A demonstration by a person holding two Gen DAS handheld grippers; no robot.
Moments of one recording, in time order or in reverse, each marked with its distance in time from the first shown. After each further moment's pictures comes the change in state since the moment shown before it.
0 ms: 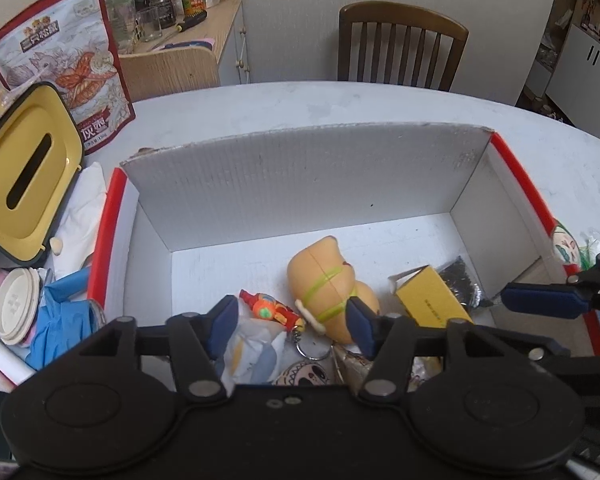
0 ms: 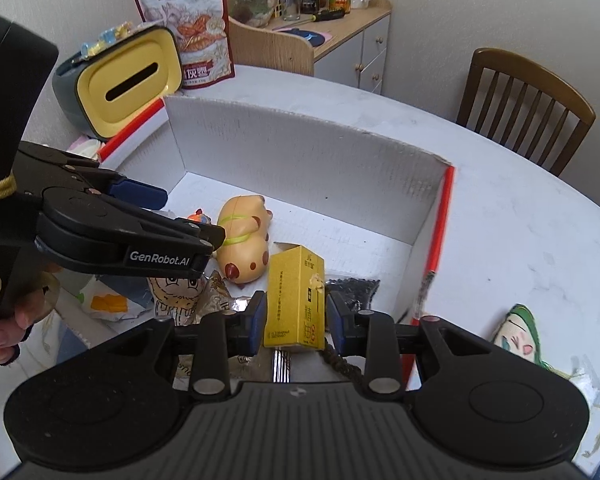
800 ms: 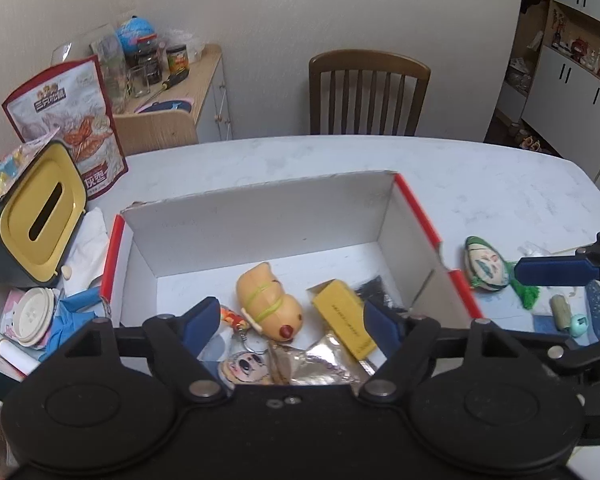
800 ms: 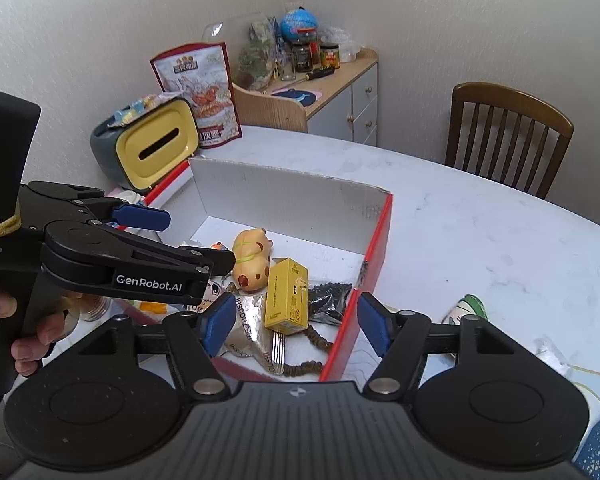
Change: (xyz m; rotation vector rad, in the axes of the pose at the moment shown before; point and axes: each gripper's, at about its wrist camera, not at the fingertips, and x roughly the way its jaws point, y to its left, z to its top) left arm -0.081 -0.049 -0.015 0.030 -0.138 -0.027; right arm -0.098 -0.031 -0.033 0.056 -0.164 0.067
